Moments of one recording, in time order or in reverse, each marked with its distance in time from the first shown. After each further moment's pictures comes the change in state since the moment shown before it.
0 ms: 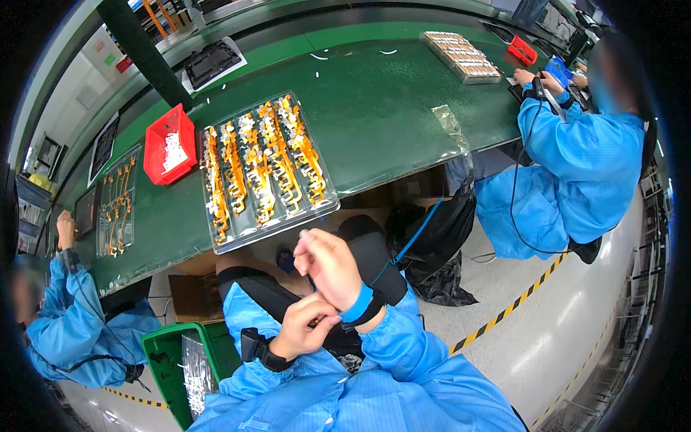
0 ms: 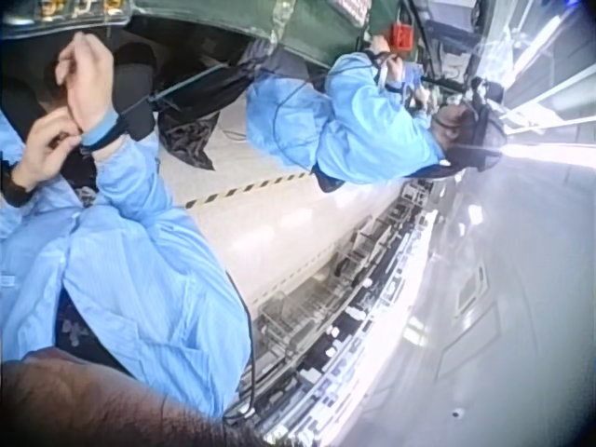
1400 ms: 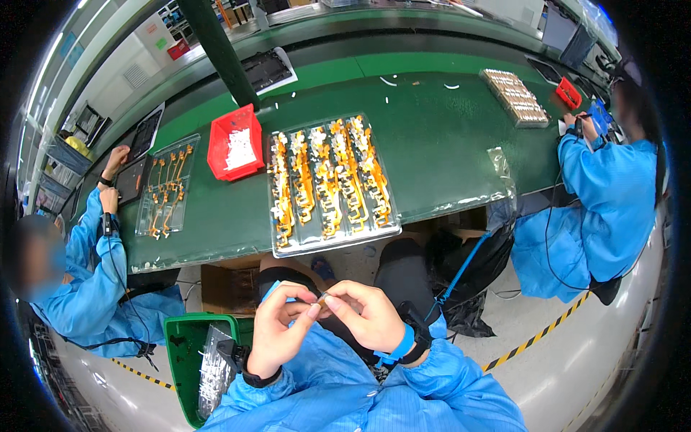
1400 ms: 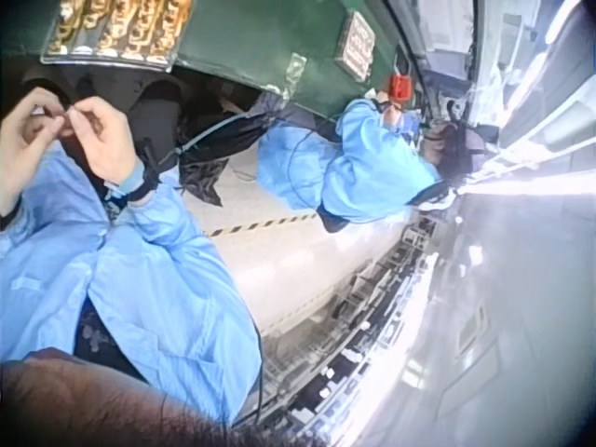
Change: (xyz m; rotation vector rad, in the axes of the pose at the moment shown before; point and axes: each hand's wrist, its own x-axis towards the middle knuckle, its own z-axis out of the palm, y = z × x) left_hand 0.019 0.081 -0.090 -0.252 0.416 -0.585; right_hand -0.037 -0.004 0.057 -0.839 -0.224 0.053
